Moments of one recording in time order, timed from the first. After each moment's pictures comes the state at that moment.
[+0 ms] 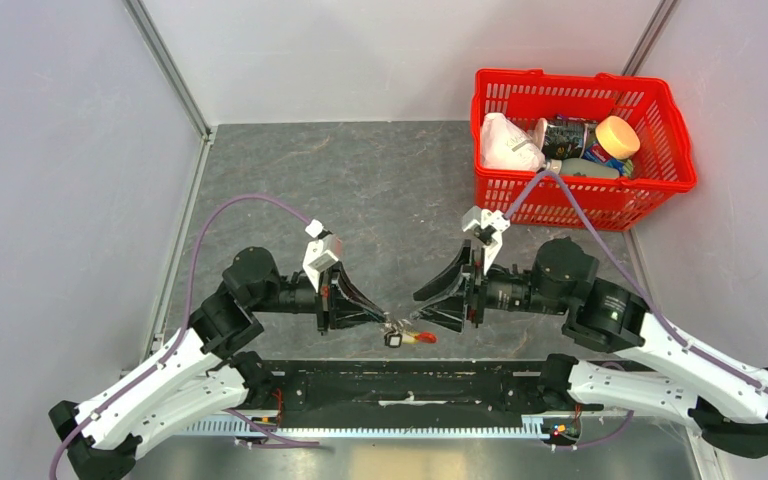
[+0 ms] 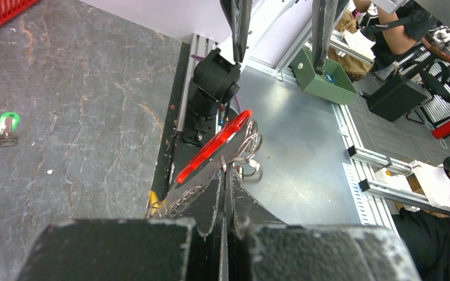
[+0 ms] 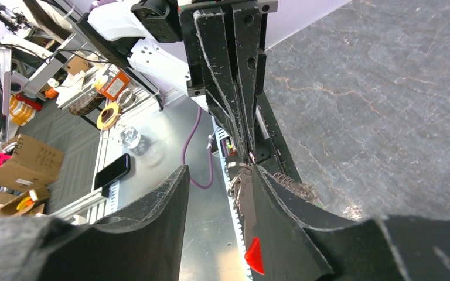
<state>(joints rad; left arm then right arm) -0.82 0.66 0.70 -0.08 0.76 -0.39 1.08 0.79 1.01 -0.29 -0.34 0.47</state>
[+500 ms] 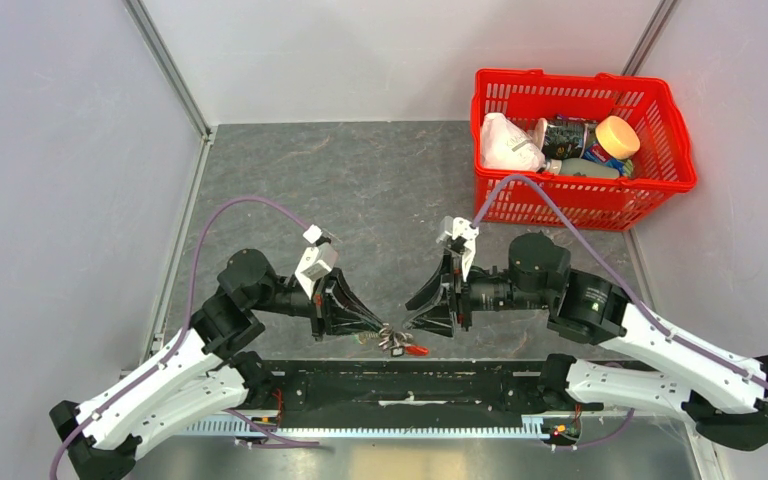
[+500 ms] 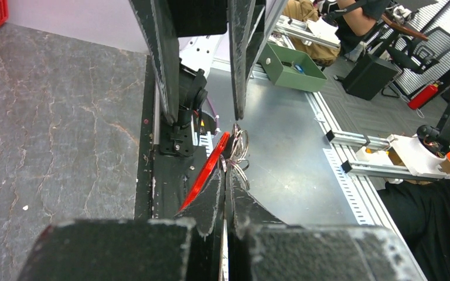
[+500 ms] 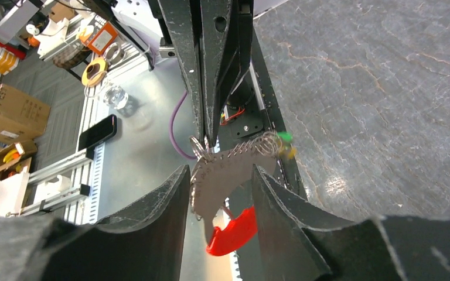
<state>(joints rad) -0.82 0.66 0.68 0.03 0.90 -0.39 1.08 0.85 1.04 -0.37 -0.42 0.35</state>
